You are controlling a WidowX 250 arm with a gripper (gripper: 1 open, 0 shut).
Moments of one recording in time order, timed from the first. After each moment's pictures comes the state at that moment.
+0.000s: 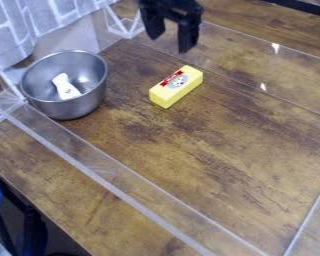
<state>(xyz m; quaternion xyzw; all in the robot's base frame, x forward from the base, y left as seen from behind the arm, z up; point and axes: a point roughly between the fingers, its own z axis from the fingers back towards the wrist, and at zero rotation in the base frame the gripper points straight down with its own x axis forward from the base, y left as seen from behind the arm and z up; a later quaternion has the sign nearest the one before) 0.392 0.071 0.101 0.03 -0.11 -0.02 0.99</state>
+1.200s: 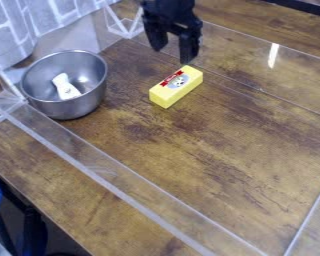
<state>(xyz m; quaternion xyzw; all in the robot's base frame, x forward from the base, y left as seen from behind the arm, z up) 0.406 0.077 0.074 0.02 -0.11 -0.03 0.99</state>
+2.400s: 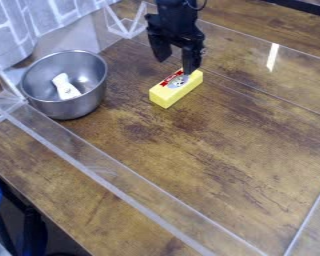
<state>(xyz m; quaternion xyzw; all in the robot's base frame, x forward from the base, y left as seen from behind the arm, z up) 0.412 0.076 0.062 0.01 -0.11 -0.04 0.99</state>
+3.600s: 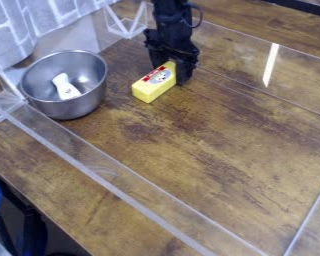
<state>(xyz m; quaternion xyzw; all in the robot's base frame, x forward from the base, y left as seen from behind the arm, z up) 0.426 0.092 0.025 0.02 -0.09 -0.03 0.99</state>
